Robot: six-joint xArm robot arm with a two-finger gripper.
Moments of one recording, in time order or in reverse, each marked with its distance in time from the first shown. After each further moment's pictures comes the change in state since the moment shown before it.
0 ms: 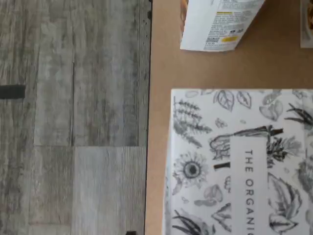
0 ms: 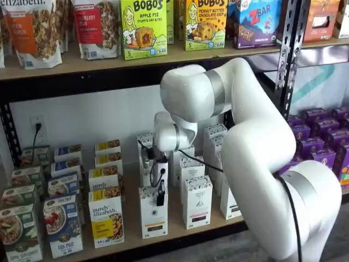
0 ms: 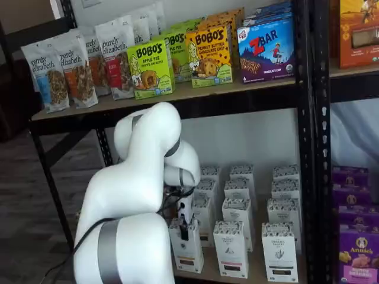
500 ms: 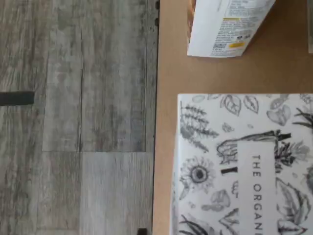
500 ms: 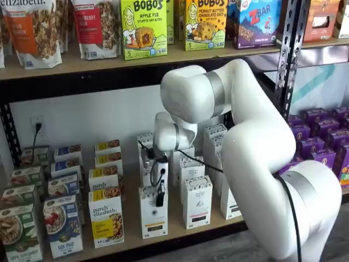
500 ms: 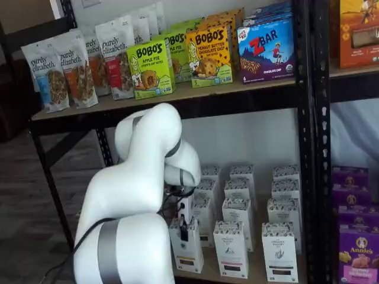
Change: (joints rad) arm -0.003 0.009 -0.018 0.037 0.032 -0.033
